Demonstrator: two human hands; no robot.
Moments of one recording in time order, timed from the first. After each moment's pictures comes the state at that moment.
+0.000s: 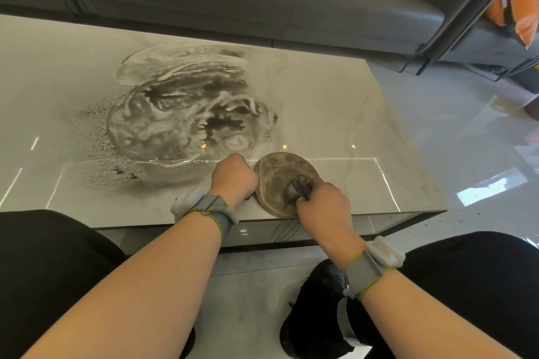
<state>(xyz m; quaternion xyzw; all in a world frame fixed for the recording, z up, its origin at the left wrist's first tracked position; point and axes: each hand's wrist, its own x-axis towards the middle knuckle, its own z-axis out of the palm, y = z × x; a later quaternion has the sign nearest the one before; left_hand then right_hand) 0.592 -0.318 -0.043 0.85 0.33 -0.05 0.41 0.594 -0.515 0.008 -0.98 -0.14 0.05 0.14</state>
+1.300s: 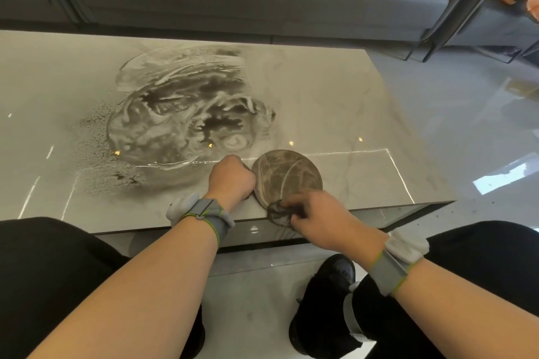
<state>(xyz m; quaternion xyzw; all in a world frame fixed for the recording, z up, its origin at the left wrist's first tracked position) 0.594 -0.314 -0.055 0.84 0.35 -0.04 0.40 0.590 -0.533 0.025 -0.90 -0.35 0.22 0.16</state>
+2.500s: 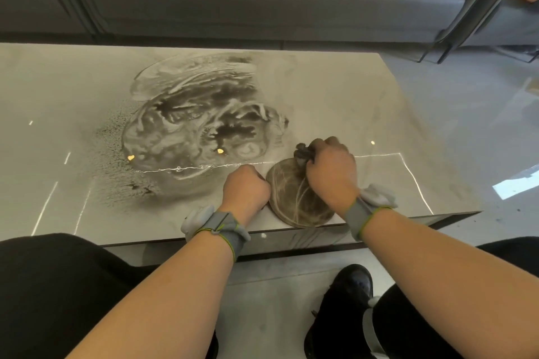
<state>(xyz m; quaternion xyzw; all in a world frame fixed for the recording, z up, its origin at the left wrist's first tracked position) 0.589 -0.318 -0.050 0.85 0.34 -0.03 0.40 0.666 -0.473 0.010 -0.97 -0.19 -0.04 0.11</state>
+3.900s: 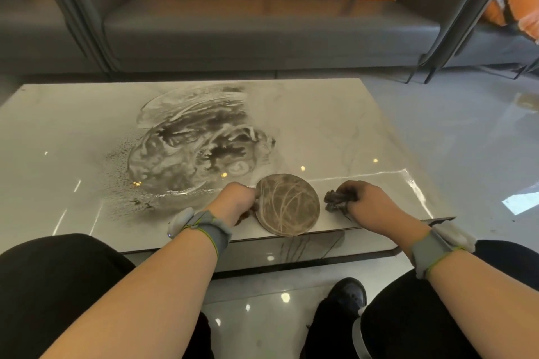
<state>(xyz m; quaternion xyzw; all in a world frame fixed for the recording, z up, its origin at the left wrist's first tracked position) 0.568 -0.343 0.028 0.72 0.42 -0.13 0.54 0.658 -0.602 0.050 -0.94 -0.18 0.17 0.24</state>
